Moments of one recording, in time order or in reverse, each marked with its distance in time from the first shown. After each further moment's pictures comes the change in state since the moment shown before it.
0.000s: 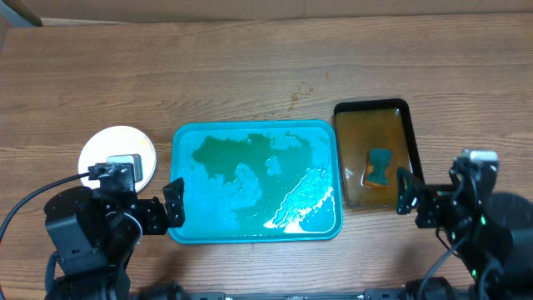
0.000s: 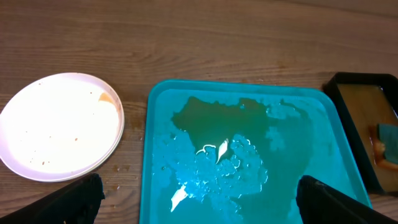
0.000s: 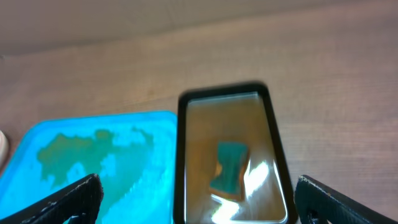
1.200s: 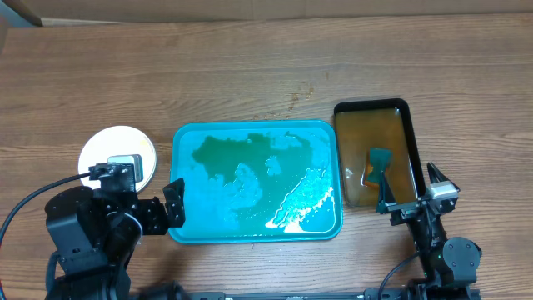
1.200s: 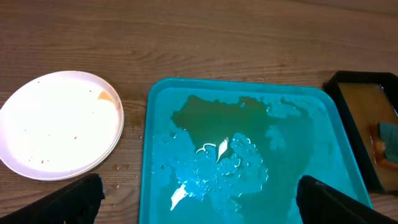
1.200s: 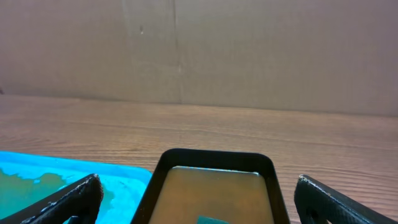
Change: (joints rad) left arm 0.000 0.000 -0.006 0.000 0.000 0.000; right arm -0.105 -0.523 -0.903 0.879 -0.125 -0.201
